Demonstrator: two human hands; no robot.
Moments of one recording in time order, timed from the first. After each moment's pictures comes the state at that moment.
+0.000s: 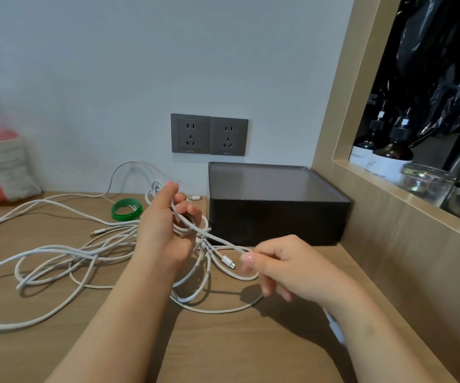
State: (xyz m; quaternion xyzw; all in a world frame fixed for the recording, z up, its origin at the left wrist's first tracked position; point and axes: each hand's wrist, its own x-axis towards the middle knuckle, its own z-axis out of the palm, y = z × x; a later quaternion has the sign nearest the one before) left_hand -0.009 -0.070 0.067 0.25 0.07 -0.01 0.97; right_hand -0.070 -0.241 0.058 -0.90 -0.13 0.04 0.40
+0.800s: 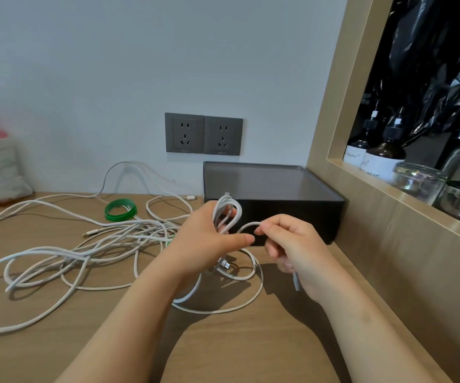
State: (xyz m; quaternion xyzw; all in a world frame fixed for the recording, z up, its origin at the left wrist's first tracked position) left_hand -0.021 -0.089 0.051 0.79 -0.18 0.00 0.58; right_hand -0.055 -0.243 0.055 -0.79 0.01 -0.06 0.61
